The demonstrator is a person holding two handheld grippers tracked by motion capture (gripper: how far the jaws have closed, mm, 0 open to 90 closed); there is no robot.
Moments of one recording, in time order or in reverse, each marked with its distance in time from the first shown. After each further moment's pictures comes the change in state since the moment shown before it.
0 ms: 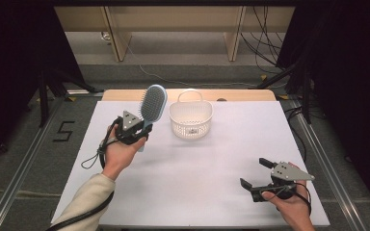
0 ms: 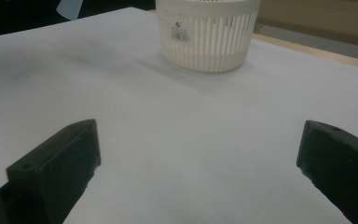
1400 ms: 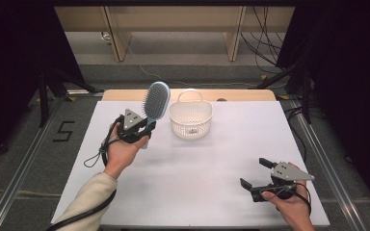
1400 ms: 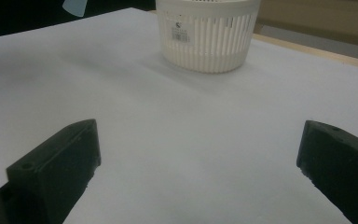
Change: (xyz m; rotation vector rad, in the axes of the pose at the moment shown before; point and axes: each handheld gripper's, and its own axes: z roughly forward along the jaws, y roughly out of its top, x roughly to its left) left arm -0.004 0.006 0.002 -0.062 -0.039 0.008; right arm 0.000 0.000 0.000 -0.002 0.000 0.003
